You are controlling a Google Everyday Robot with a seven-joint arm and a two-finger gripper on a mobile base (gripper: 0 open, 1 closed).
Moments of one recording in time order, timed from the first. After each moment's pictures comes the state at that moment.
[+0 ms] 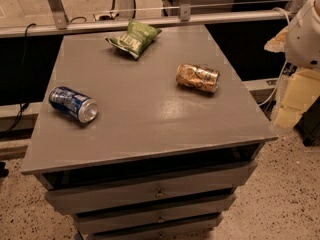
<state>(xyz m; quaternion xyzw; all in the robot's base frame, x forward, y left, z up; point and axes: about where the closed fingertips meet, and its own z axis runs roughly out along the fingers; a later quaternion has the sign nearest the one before) 0.438 -0.217 0.976 -0.60 0.78 -0.03 0.16</state>
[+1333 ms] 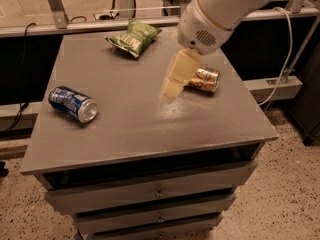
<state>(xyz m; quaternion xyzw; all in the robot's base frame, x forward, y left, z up) 0.524 -0.041 0.964 -0.62 0.73 0.10 0.26</state>
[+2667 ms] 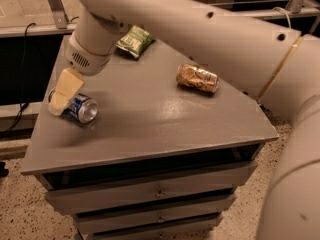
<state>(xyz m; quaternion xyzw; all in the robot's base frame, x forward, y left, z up) 0.560 0.183 0.892 -0.58 0.77 0.19 0.21</state>
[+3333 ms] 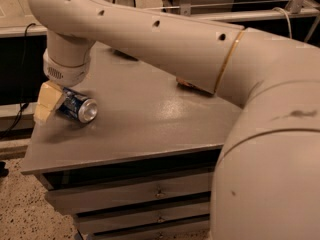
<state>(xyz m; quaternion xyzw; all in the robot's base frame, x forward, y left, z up) 0.563 0.220 0.857 -0.55 0.81 0.12 0.17</state>
